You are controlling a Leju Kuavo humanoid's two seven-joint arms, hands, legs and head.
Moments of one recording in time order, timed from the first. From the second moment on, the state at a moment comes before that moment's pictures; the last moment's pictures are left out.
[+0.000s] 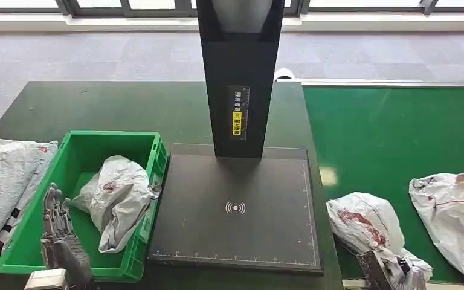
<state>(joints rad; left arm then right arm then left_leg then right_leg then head) 0.38 -0.17 -0.15 -1.86 -0.15 0.48 -0.70 0.09 0.22 -0.75 -1.11 1.07 -0.27 -0.39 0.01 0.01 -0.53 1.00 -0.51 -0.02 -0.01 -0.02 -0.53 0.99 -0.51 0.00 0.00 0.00</state>
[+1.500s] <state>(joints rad) 0.32 -0.24 -0.11 -1.78 -0.14 0.39 -0.68 0.21 0.19 0.10 -1.38 0.78 -0.54 -0.58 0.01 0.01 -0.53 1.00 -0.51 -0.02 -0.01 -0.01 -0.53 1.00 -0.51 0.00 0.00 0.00</state>
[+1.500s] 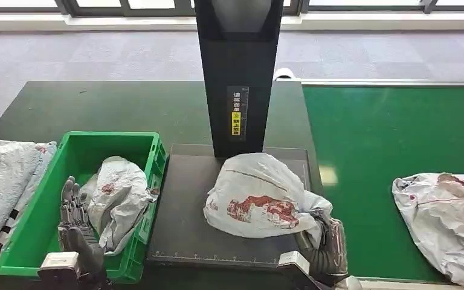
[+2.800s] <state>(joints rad) 0.29 -0.28 -0.11 -1.74 -0.15 0.69 -0.70 0.13 0.16 0.14 -1.15 0.65 -0.70 -0.62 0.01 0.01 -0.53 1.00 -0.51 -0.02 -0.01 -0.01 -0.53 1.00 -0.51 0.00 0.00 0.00</state>
